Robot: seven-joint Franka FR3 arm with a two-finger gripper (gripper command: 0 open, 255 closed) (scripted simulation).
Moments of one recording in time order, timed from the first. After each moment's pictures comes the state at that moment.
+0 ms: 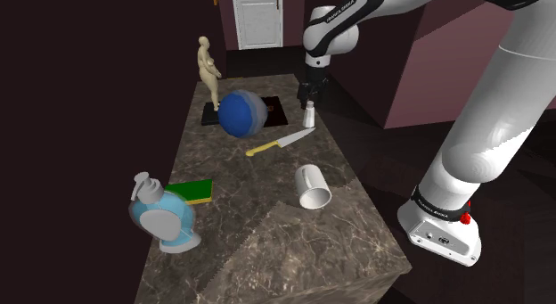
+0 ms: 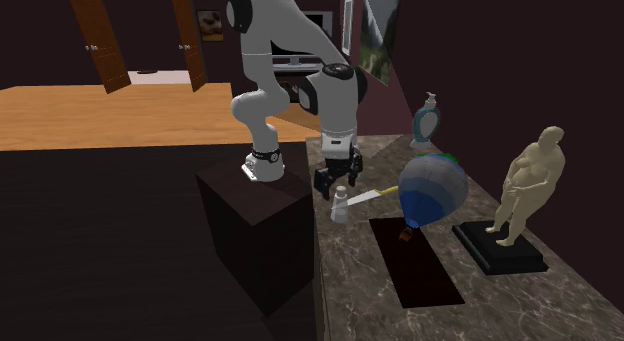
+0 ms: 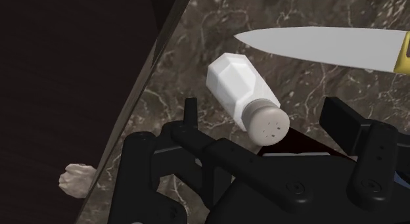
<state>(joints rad) -0.03 0.00 -0.20 -2.24 0.12 2.21 -0.12</state>
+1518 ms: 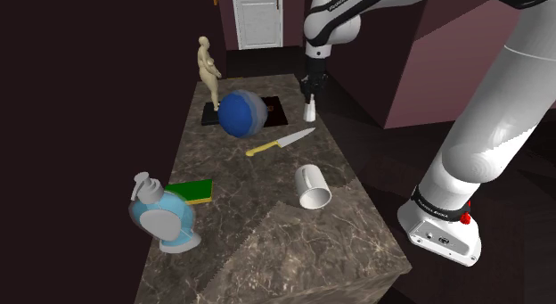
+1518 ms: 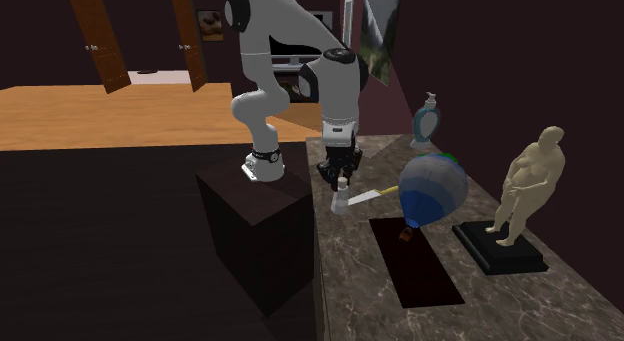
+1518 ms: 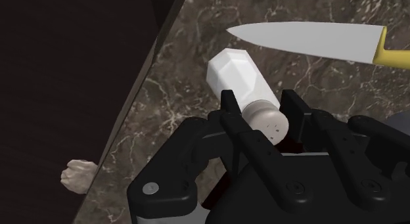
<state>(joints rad) -0.02 -0.03 -0.20 -2.19 0.11 2.13 -0.11</state>
